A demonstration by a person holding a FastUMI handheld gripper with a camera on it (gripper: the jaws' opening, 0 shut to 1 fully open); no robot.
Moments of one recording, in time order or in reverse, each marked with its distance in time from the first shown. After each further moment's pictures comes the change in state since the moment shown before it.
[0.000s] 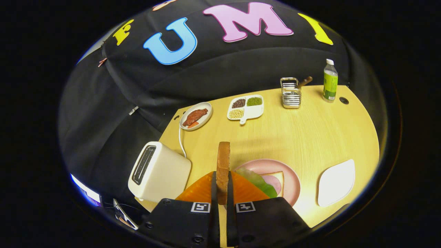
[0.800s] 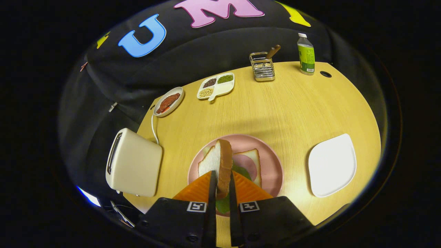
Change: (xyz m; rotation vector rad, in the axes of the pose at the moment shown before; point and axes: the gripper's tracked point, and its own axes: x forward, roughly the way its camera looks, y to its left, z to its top) arm 0.020 -0.073 -0.051 0.068 0.099 -0.141
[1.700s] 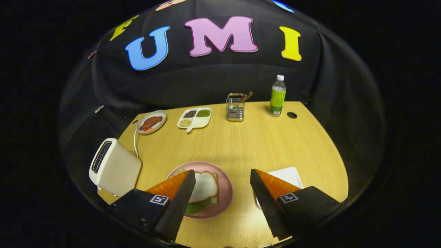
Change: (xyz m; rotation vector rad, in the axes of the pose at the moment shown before) arm -0.099 -0.041 0.081 -0.171 -0.335 -0.212
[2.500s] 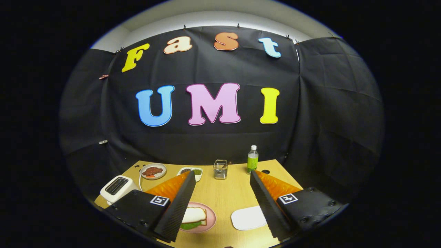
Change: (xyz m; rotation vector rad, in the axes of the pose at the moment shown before) arm -0.163 -0.027 0.098 -0.031 -0.479 -0.074
